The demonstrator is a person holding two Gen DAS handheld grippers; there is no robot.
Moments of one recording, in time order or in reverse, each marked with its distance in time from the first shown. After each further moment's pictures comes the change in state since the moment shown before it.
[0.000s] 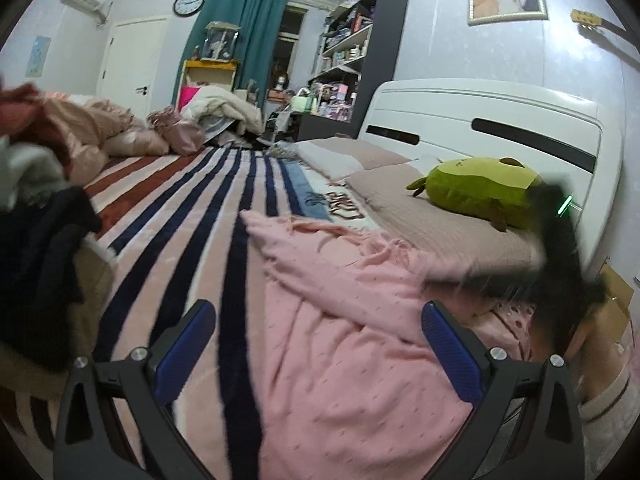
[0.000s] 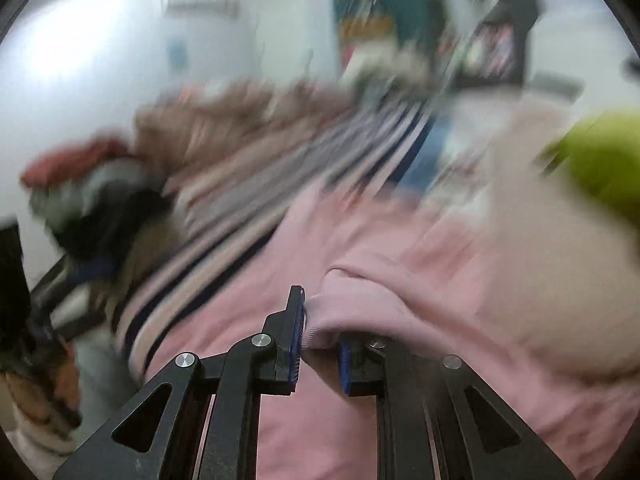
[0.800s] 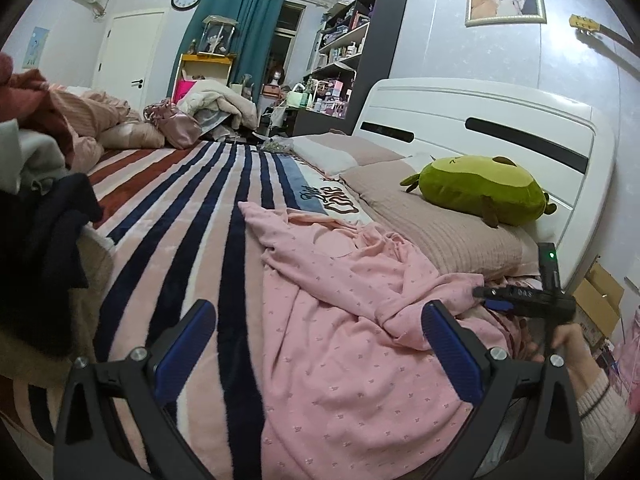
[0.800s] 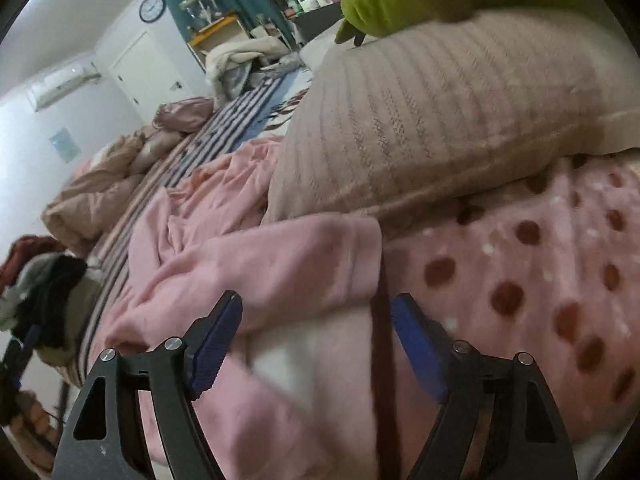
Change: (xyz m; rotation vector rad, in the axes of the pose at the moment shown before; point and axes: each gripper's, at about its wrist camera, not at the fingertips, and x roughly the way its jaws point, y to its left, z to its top) left arm -0.004 -0.001 -0.004 0.003 0.010 -0.035; right arm -0.040 -0.176 -0.086 0.502 -0.092 -0.162
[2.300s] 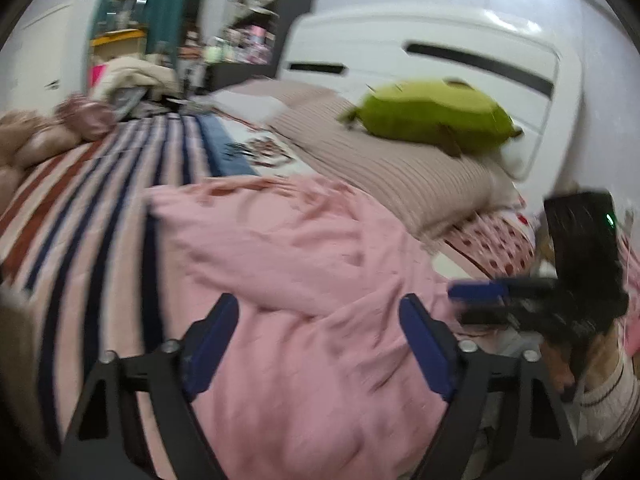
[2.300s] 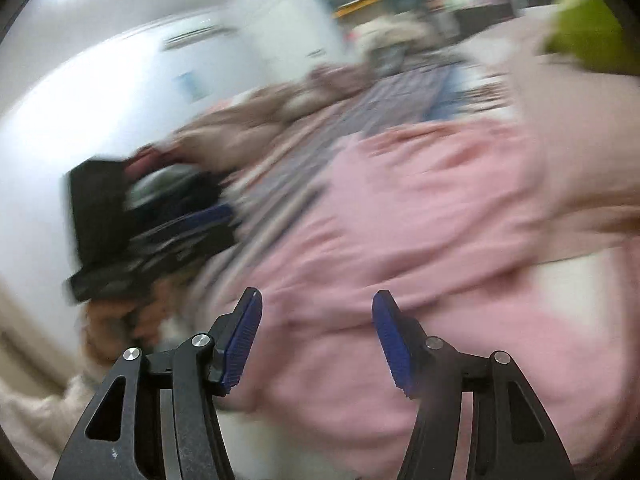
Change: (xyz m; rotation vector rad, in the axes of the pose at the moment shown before) left arm 0.104 -0.045 0.024 0.219 0.248 -0.225; right arm -0.011 0.134 -0.053 -0.265 0.046 0.303
